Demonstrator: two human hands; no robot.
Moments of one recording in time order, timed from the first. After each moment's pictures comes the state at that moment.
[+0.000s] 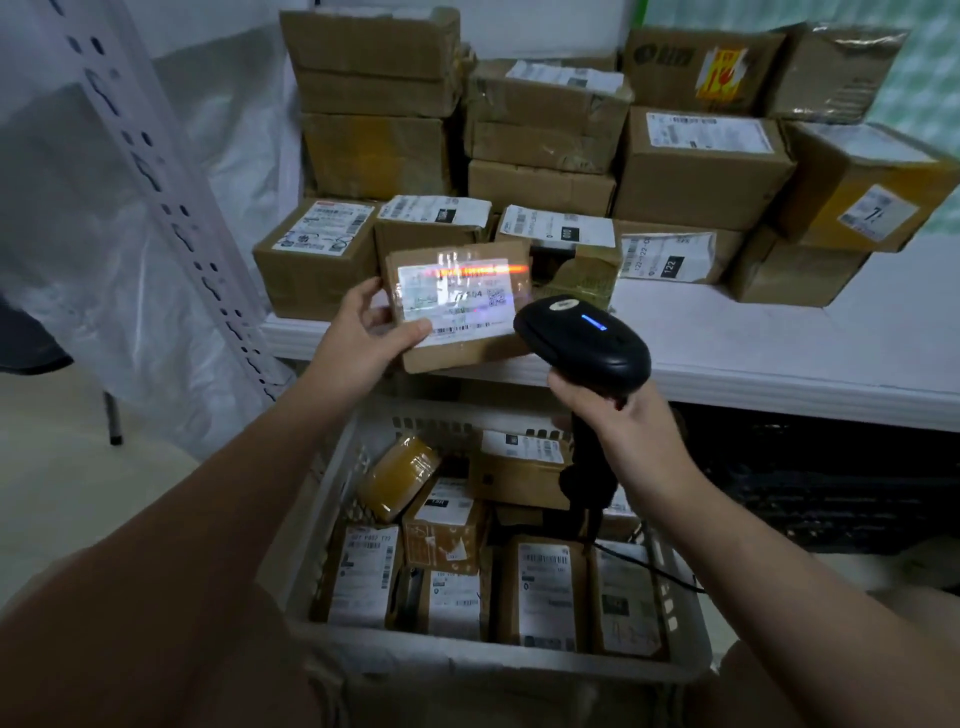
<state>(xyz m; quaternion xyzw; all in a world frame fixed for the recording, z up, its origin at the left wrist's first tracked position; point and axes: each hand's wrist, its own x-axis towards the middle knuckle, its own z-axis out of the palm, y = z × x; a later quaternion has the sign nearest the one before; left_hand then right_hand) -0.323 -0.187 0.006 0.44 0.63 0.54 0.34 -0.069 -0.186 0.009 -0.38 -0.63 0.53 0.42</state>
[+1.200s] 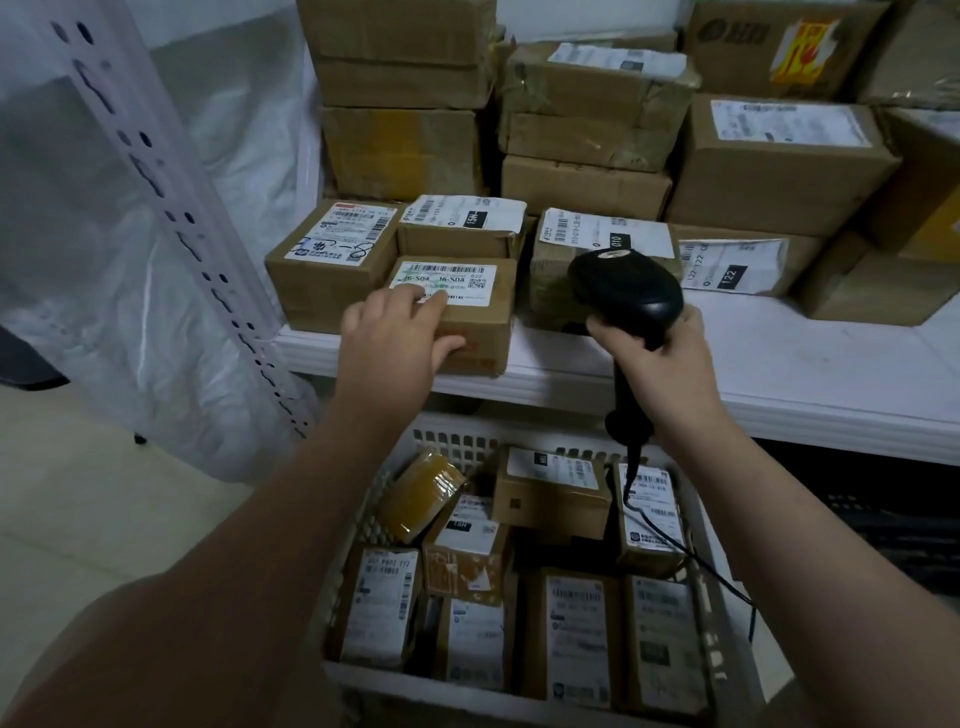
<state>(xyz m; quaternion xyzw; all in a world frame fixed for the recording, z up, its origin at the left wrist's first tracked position) -0.327 -0.150 -0.001 0.62 0.74 0.17 -0.17 -0.103 -0.099 0.014 -0.49 -0.61 0.44 0.45</state>
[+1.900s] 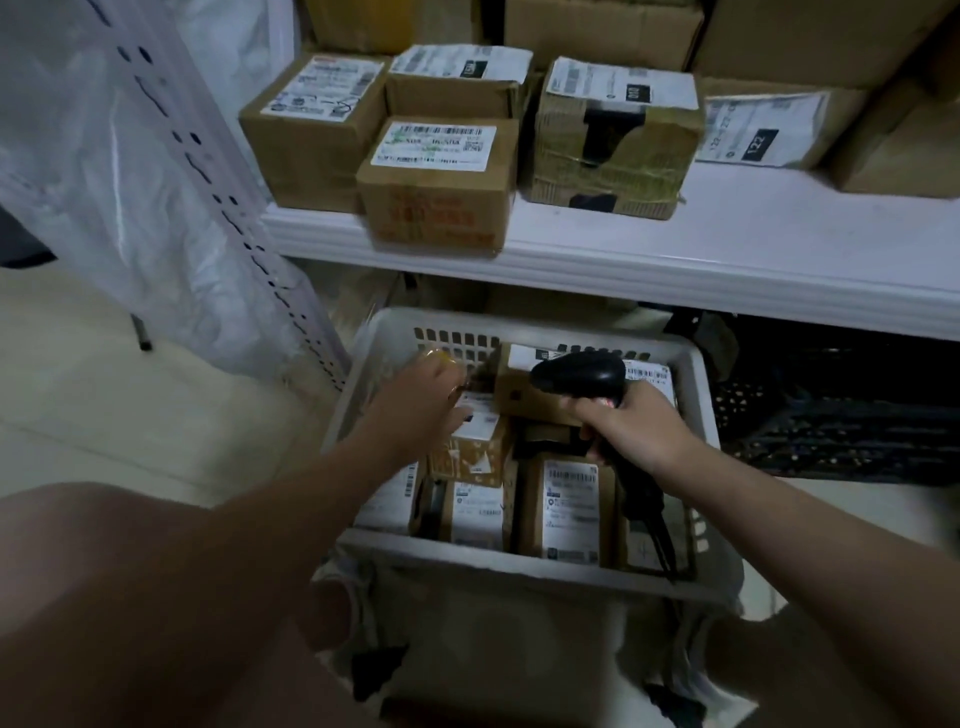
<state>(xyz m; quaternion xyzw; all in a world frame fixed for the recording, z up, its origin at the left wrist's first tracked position) -0.304 -0.224 -0.132 0.72 0.69 0.08 0.06 -0.067 -0.174 -0.084 -0.56 -0.61 0.54 0.16</state>
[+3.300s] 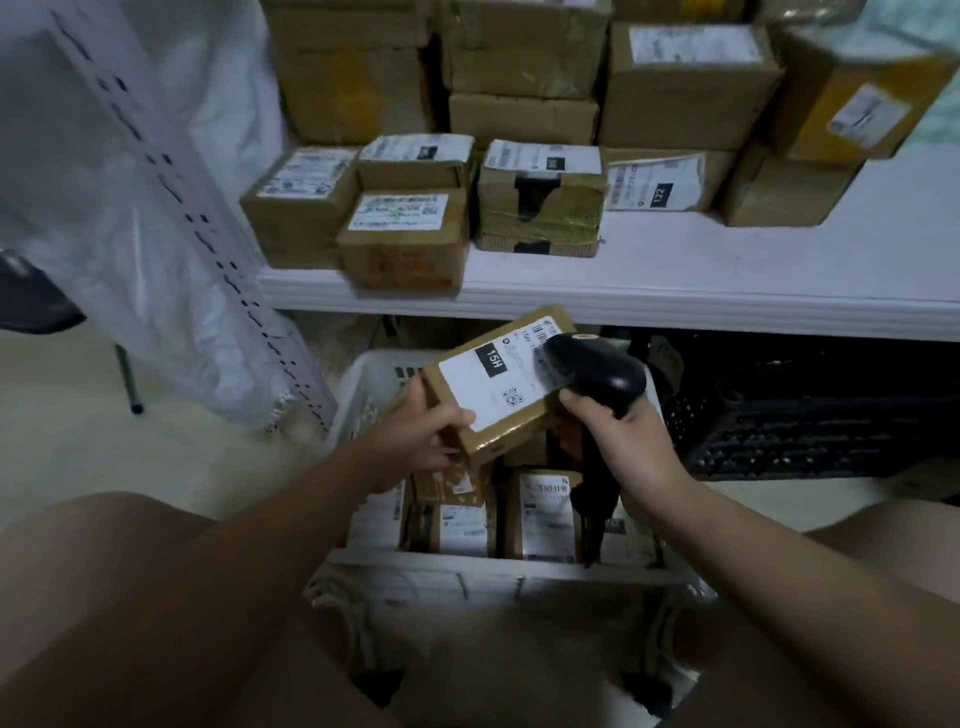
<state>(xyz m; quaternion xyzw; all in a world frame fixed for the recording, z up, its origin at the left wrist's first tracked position) -0.264 -0.246 -0.084 0.31 0.57 0.42 0.63 -0.043 -0.221 -0.060 -0.51 -0.47 0.59 0.40</state>
